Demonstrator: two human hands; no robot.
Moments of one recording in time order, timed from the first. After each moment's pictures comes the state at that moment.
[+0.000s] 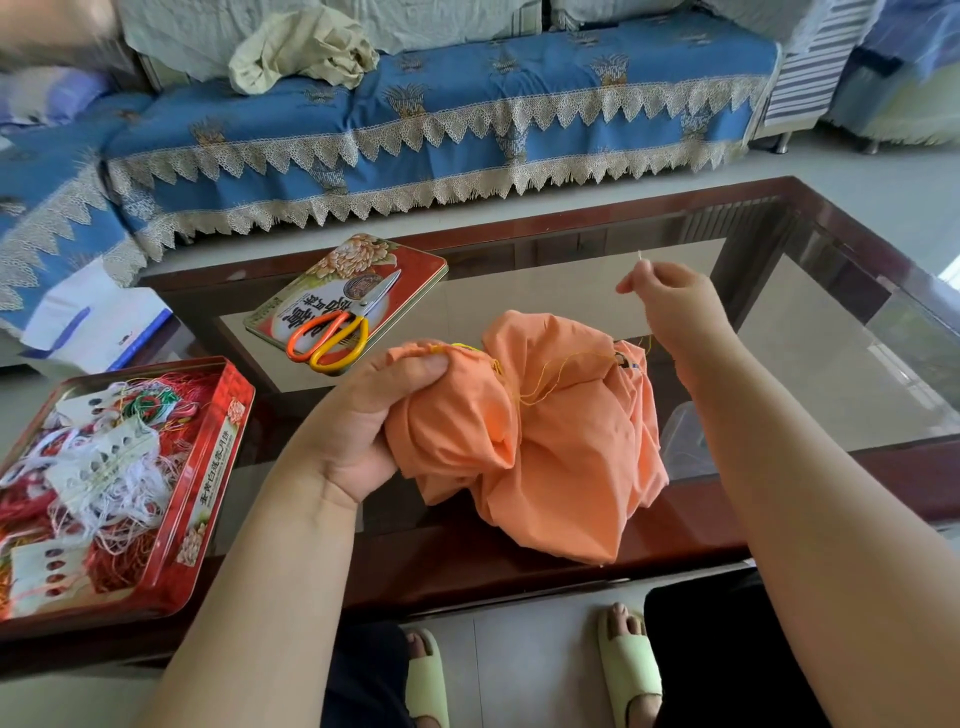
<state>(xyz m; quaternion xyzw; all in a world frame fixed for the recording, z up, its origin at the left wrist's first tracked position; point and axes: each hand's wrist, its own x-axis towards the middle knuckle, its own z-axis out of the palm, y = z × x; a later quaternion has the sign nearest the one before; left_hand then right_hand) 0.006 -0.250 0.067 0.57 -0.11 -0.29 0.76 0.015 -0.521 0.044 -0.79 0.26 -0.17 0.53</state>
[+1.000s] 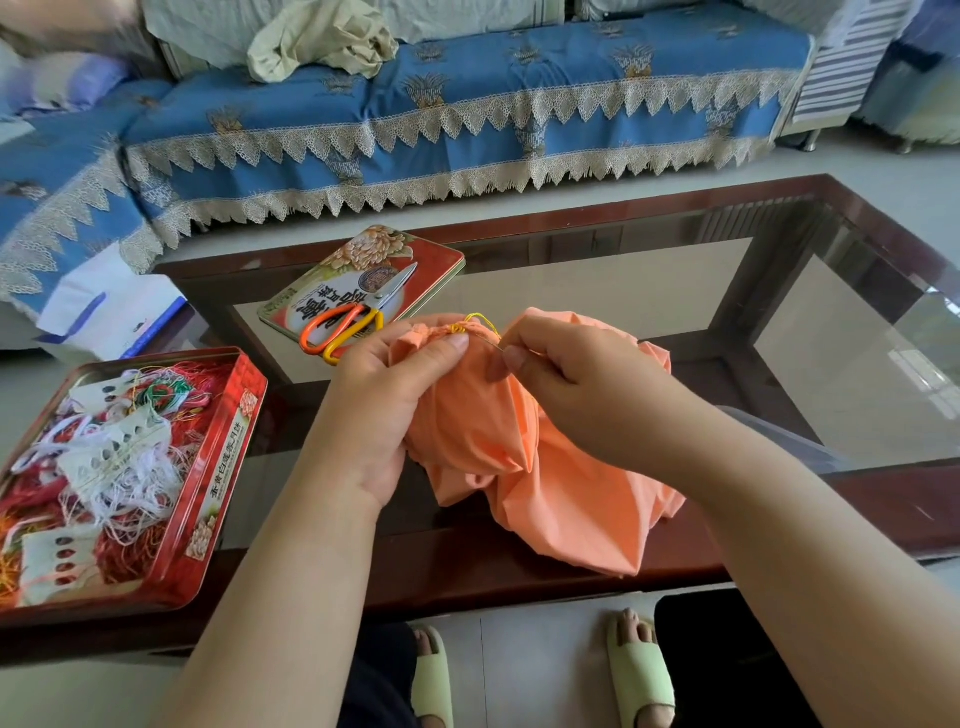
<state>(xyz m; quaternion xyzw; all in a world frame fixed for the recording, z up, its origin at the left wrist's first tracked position) -0.001 -0.260 0.074 0.68 -0.03 -0.09 0.73 -0.042 -0.426 0.088 -0.93 -0.09 -0.03 0.36</state>
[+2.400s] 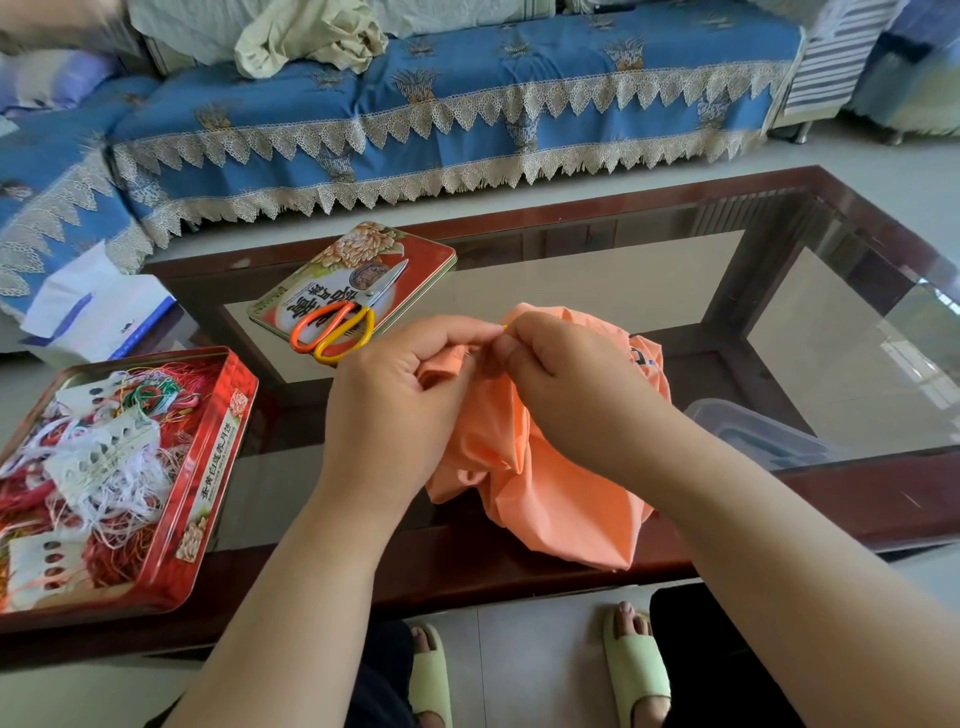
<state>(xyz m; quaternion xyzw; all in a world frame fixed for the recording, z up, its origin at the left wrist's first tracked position) -0.014 -0.270 0.069 0.82 -0.27 0.18 0.48 -0.043 -0.415 0.086 -0.93 -0.03 -0.04 0.37</state>
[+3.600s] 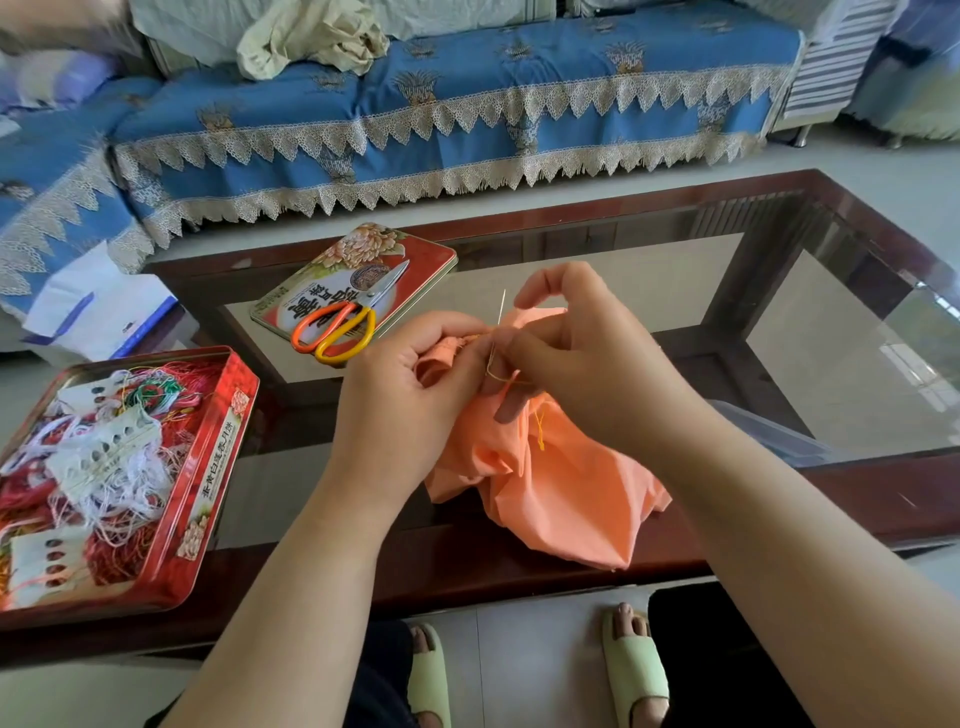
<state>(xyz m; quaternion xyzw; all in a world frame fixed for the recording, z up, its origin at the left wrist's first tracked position) -0.014 -0.271 0.072 0.82 -0.26 0.14 0.49 -0.047 -0.422 0.093 -0.79 -0.02 -0.05 0.61</state>
